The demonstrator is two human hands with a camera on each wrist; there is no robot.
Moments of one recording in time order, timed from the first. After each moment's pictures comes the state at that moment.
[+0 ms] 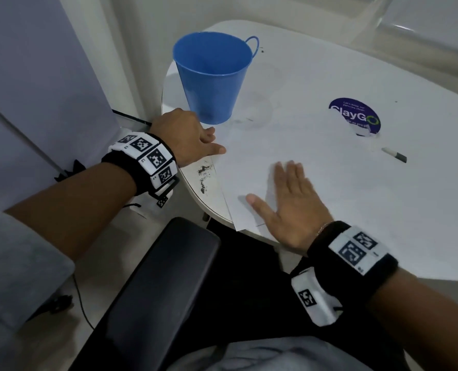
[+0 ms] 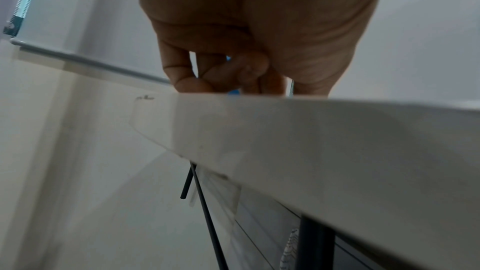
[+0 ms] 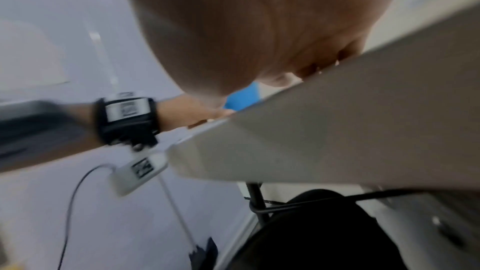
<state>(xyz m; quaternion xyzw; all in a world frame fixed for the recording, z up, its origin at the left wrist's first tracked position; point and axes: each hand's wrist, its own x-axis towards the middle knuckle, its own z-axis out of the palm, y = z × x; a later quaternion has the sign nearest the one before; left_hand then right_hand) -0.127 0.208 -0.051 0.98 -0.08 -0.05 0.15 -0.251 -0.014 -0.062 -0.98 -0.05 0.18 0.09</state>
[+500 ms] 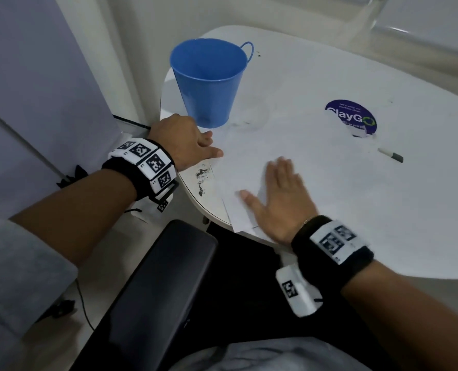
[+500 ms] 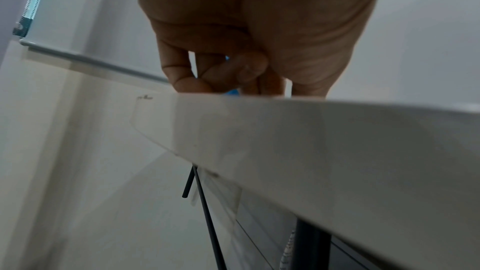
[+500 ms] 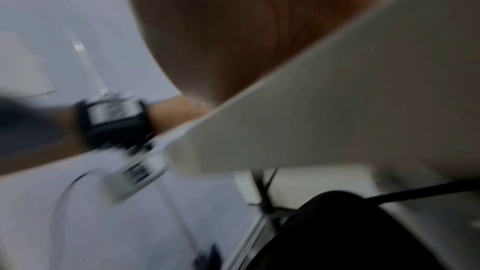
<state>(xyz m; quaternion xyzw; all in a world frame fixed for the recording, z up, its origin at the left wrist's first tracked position) -0.127 0.207 -0.053 0.98 -0.08 -0.06 0.16 -0.237 -0.004 -0.067 -0.98 -0.05 0.18 0.08</state>
